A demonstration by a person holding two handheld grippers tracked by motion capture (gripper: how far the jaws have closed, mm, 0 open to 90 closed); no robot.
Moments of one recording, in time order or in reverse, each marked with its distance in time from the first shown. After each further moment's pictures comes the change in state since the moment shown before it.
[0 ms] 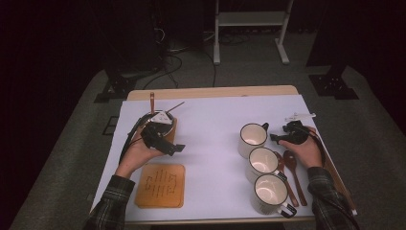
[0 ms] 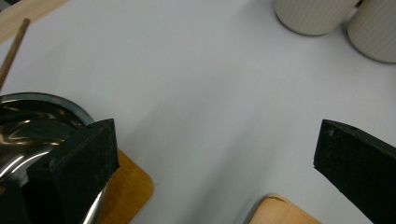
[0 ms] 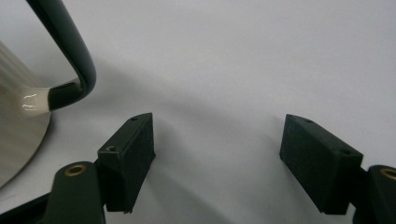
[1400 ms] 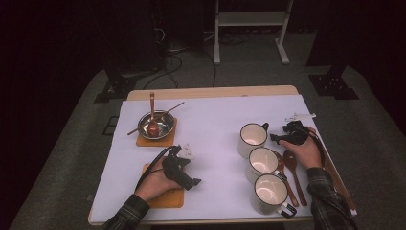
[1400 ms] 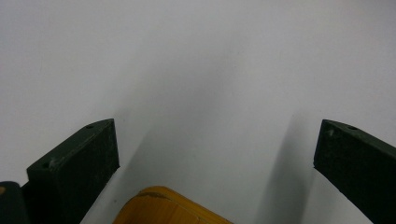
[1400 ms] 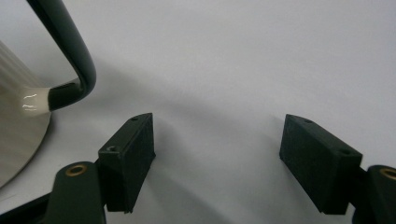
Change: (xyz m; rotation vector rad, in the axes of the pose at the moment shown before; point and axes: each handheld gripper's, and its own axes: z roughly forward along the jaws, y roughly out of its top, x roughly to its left) left arm -0.073 -0.041 0.060 0.123 -0.084 0.106; right arm 0.000 0.000 0.000 -0.005 0.000 0.001
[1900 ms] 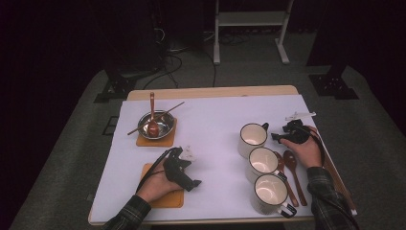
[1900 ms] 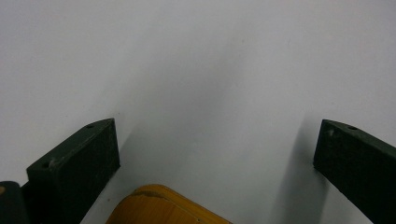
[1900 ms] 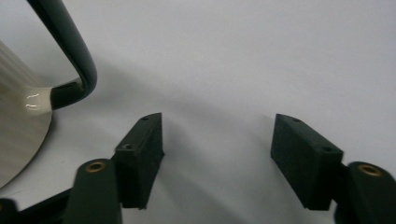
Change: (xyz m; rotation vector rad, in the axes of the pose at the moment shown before) left arm -0.002 -0.003 0.005 0.019 0.015 0.003; right arm 0.001 0.004 -0.006 0.027 -0.017 0.002
